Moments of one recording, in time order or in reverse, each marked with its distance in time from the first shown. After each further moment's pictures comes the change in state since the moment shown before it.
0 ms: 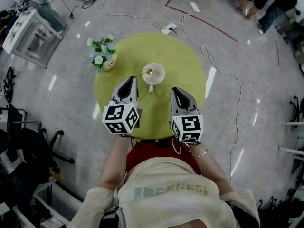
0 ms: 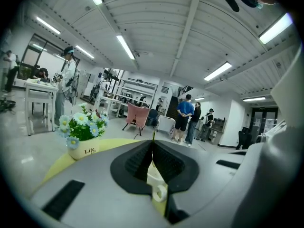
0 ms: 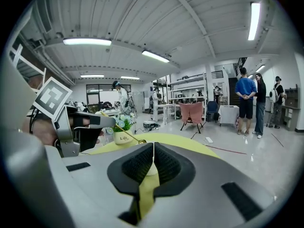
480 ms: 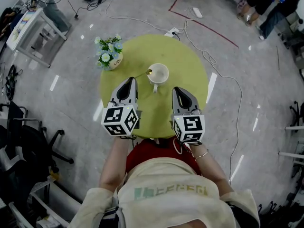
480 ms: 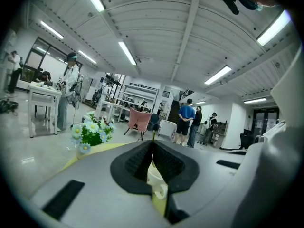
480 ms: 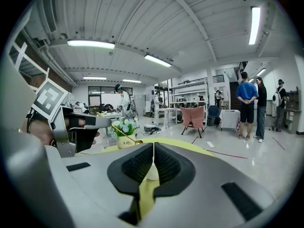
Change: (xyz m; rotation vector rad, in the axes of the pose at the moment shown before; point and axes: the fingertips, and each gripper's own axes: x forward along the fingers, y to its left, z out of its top) left arm -0.039 0.008 0.016 0.001 -0.059 0.017; right arm -0.014 0.022 0.016 -0.020 -0.051 0.007
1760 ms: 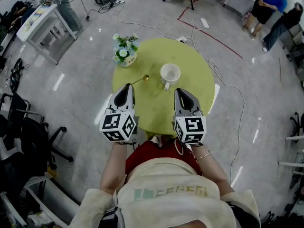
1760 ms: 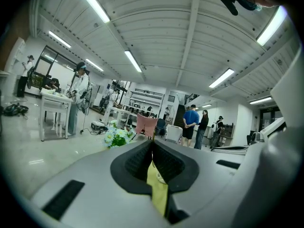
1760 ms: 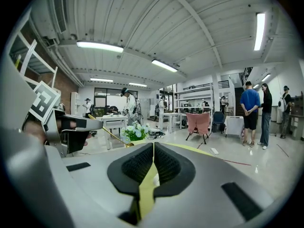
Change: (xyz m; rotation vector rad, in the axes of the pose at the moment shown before) left arm -0.090 0.041 0.007 0.002 -0.065 0.081; right arm -0.021 0.063 0.013 -0.048 -0.053 0.043
